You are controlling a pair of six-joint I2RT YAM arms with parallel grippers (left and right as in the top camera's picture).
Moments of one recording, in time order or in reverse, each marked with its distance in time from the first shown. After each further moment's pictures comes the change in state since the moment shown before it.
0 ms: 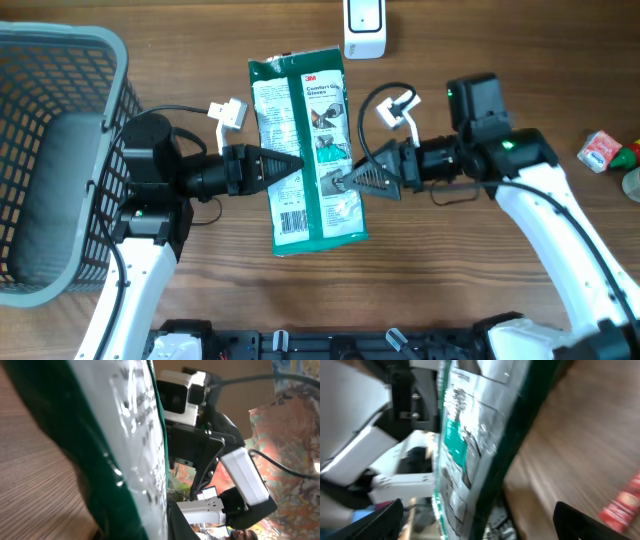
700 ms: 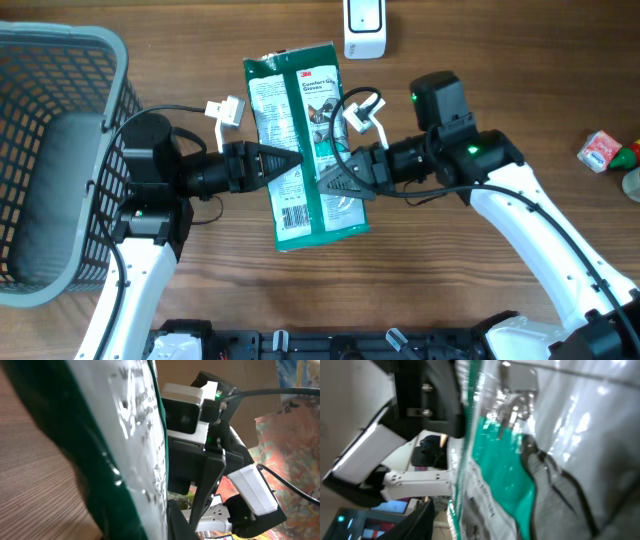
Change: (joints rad) left arm 0.000 0.000 0.000 0.000 -0.055 0.000; right arm 0.139 0.023 -0.006 0.178 0.035 0.206
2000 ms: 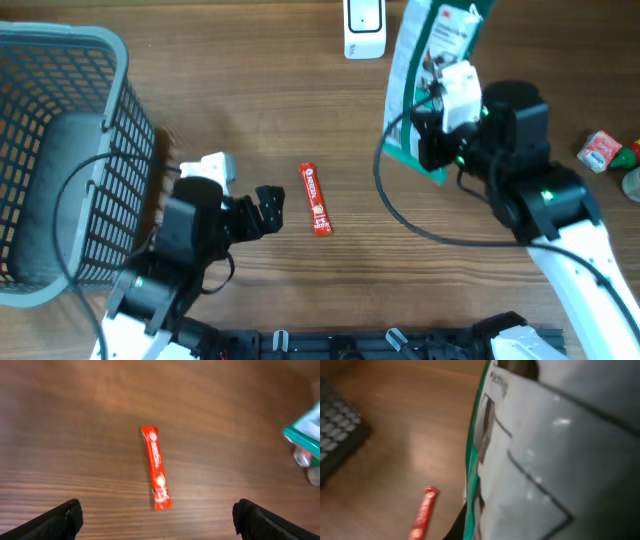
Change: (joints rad) left arm -0.328 -0.343 0.000 -0.771 -1.232 0.300; right arm -0.106 -0.276 -0.005 -0.010 1.074 -0.248
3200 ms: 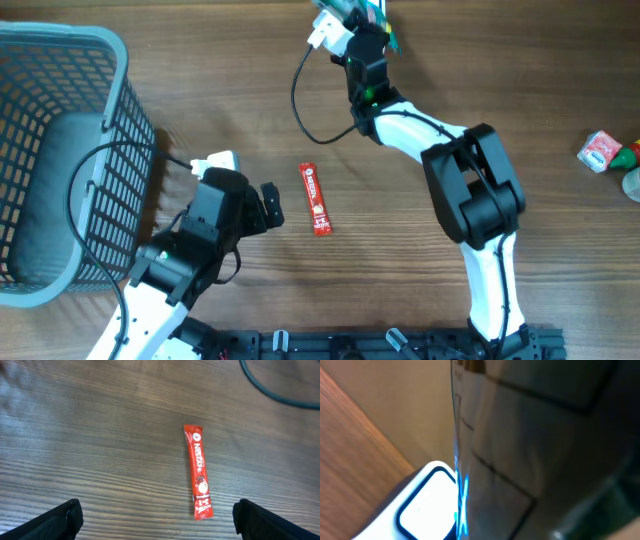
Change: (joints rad) left arm -0.061 0.140 0.000 -0.019 -0.185 -0.011; right arm 0.148 1.116 0.389 1.225 0.590 -0.938
